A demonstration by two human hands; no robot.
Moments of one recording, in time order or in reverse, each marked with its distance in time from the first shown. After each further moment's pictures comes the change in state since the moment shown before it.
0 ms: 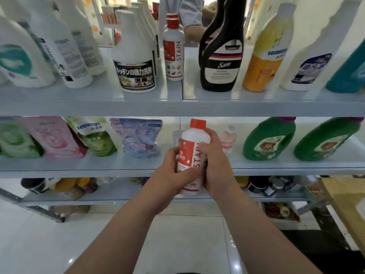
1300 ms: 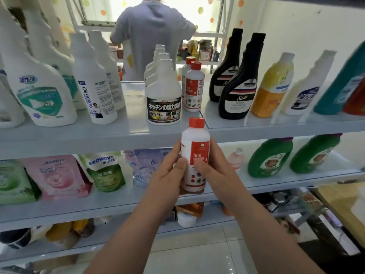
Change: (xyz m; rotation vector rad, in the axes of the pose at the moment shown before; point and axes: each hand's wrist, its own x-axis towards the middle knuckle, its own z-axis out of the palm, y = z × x) left_hand 0.006 0.043 -0.105 -0.056 -0.017 0.252; right_hand 0.015 -0.006 0.081 -0.419 -0.079 -0.177
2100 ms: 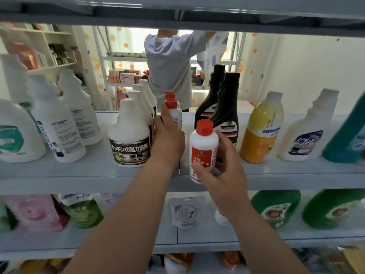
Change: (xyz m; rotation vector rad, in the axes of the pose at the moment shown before) left_hand 0.230 0.054 0.089 1.077 0.509 0.304; right_hand 0.100 0.002 -0.124 -0.129 0.261 -0.358
